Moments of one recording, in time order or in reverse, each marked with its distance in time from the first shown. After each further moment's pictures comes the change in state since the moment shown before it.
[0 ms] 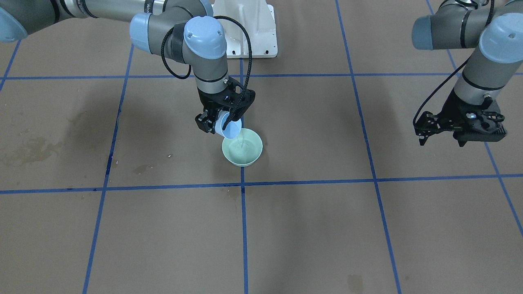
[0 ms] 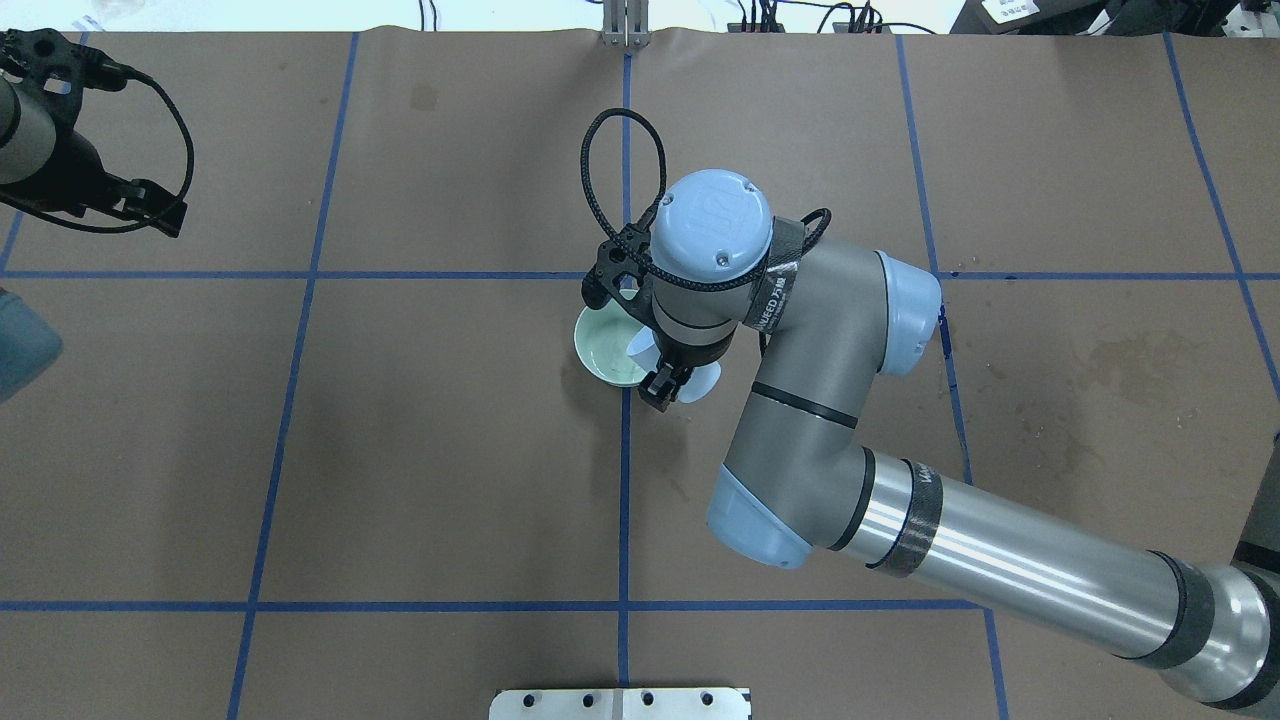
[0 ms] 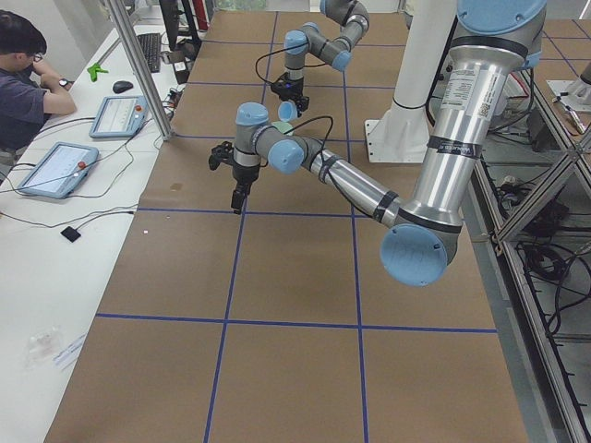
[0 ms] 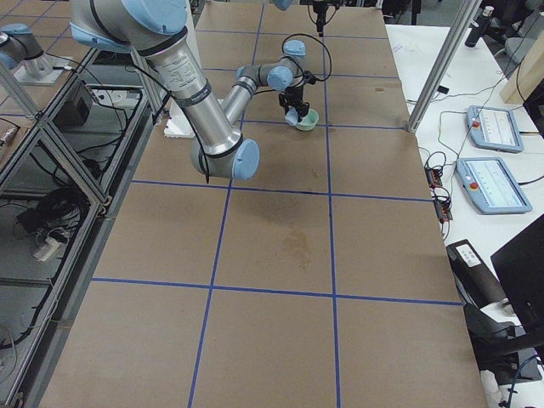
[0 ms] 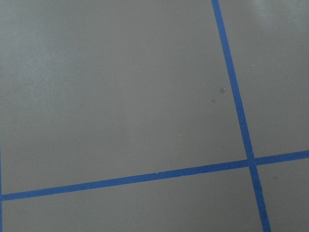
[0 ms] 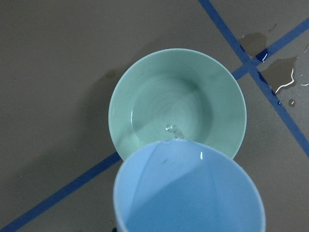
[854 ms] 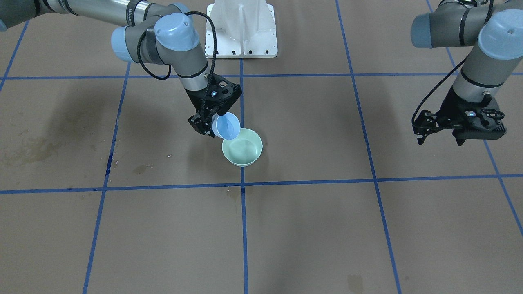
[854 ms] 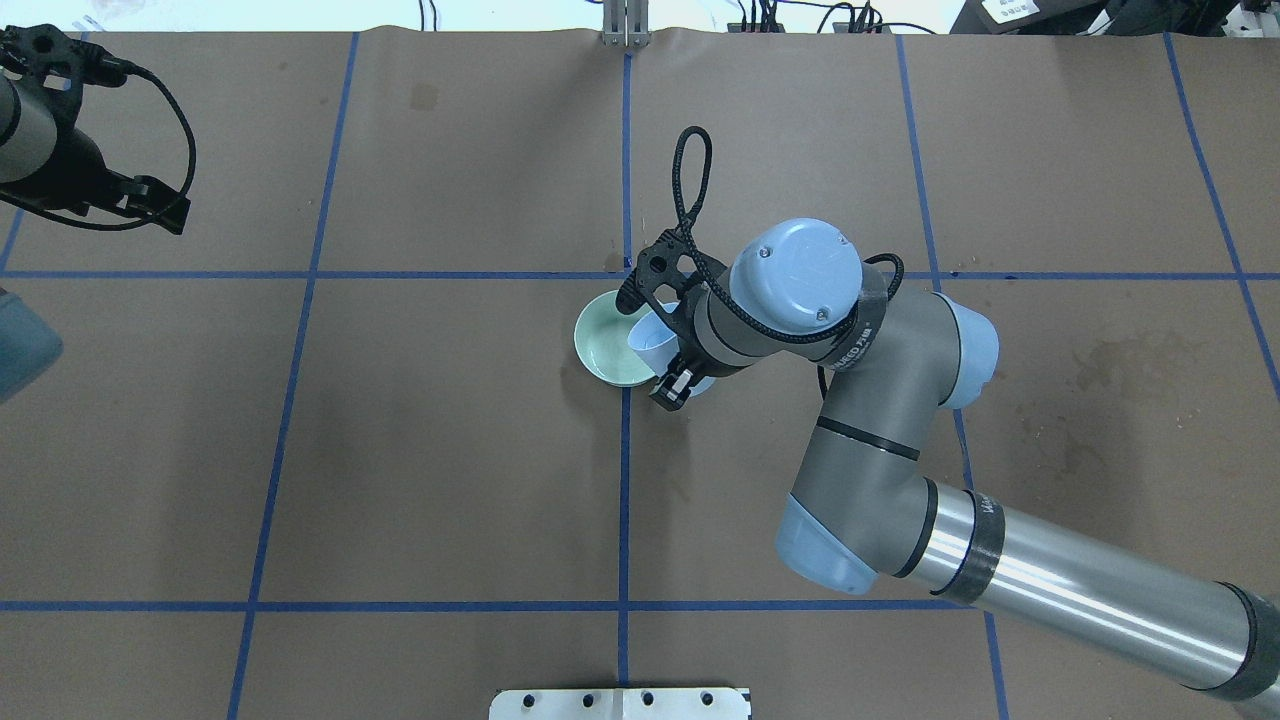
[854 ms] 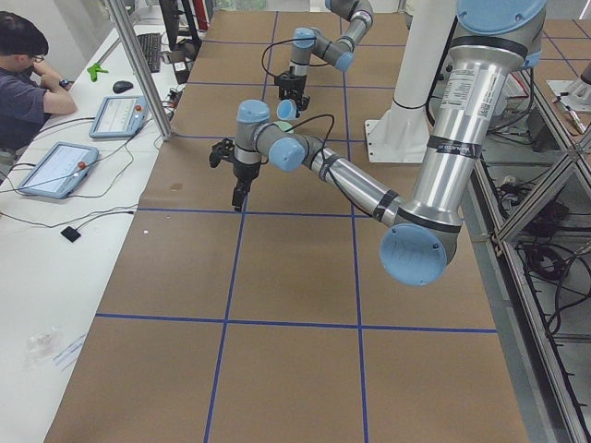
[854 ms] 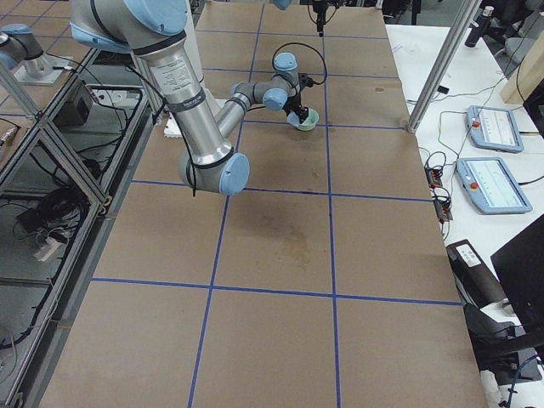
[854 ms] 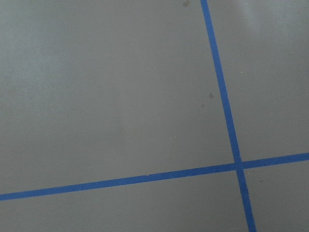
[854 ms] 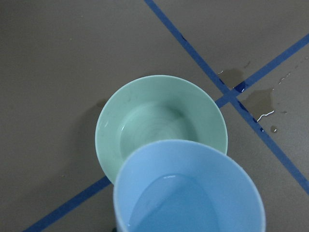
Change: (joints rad) left arm 0.001 -0.002 -0.009 0.000 0.000 -0.017; right arm -0.010 -0.126 0.051 0.304 -0.051 0.082
